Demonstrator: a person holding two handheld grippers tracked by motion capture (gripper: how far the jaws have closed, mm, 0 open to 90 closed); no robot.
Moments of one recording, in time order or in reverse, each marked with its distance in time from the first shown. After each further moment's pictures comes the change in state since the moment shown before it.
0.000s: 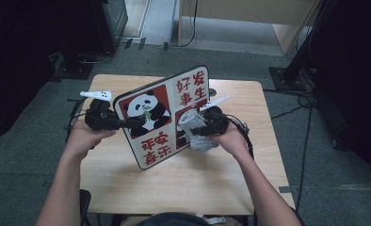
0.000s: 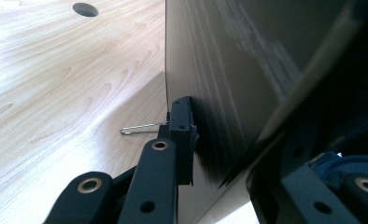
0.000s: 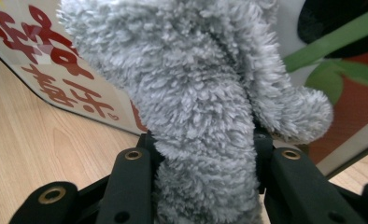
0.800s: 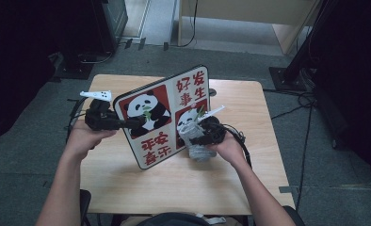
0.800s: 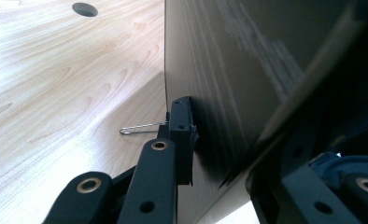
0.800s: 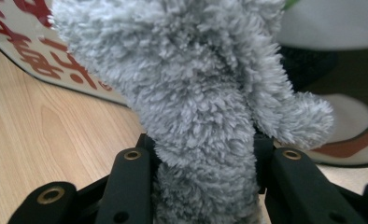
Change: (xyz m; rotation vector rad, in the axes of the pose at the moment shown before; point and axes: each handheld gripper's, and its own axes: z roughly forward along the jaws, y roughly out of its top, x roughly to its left) left arm 0.000 0.000 0.000 0.000 -0.002 0.000; right arm -0.001 -0.028 0.030 0.055 0.033 0.040
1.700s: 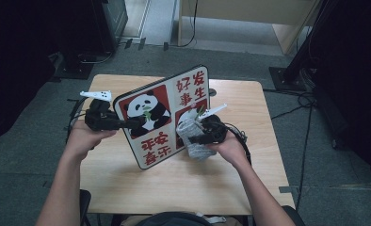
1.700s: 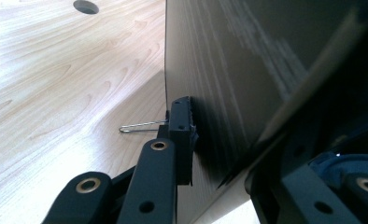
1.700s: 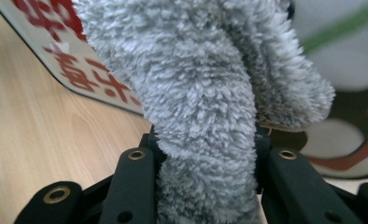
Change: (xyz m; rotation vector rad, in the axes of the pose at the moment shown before) left arm -0.001 0.000 0.000 0.003 0.004 -0.012; right arm 0.015 0.010 -0.022 -0.057 0.024 -0.044
